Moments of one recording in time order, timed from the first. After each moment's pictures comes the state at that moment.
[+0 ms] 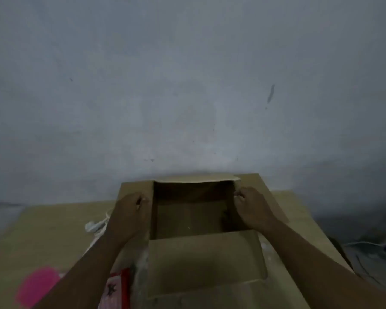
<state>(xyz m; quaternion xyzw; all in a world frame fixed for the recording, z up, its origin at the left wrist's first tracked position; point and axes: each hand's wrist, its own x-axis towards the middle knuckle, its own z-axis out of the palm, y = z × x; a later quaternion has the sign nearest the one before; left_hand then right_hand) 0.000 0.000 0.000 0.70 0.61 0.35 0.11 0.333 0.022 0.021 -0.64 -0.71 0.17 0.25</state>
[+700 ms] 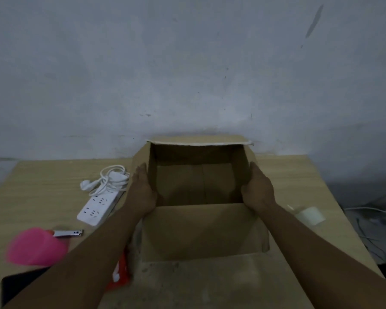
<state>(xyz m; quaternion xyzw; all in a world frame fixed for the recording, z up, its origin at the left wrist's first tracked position) 0.019 0.035 -0.094 0.60 0.73 0.21 0.27 0.343 0.049 -0.065 -0.72 -0.63 0.19 0.20</state>
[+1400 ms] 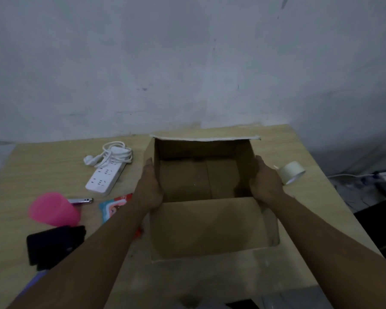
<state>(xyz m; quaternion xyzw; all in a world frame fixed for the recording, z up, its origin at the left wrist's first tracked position) 0.045 -0.074 -0.071 0.62 0.69 0.20 0.32 0.357 -0.070 -0.058 -0.74 -0.64 0.18 0.15</state>
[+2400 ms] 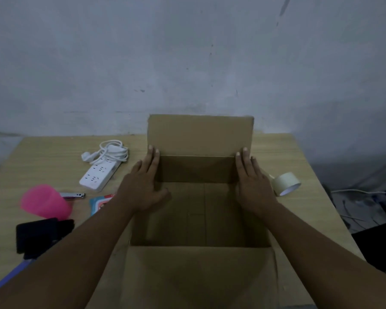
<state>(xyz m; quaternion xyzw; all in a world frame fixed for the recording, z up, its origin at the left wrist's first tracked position) 0.066 -0.077 -0.058 0.75 0.64 0.07 0.13 0.380 -0.065 -0.063 -0.63 -0.77 0.06 0.05</state>
